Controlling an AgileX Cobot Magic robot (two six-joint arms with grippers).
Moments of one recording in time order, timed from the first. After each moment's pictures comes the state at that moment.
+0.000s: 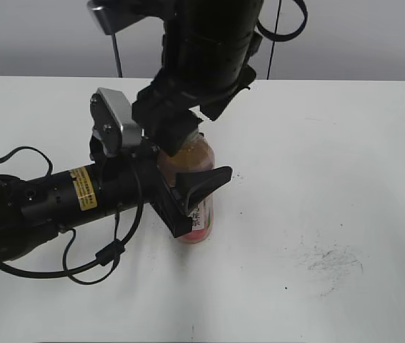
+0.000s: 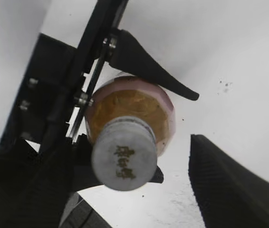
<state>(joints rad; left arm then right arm) -0.52 1.97 -0.65 0.65 -1.21 -0.18 0.83 1.89 -1.74 -0.01 1.21 -0.14</state>
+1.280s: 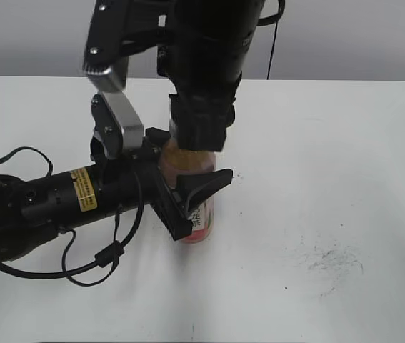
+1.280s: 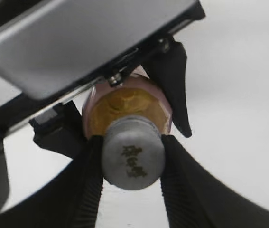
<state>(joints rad) -0.52 1.97 -0.65 0.65 -1.21 -0.17 0.83 1.89 -1.74 0.00 1.22 -0.86</state>
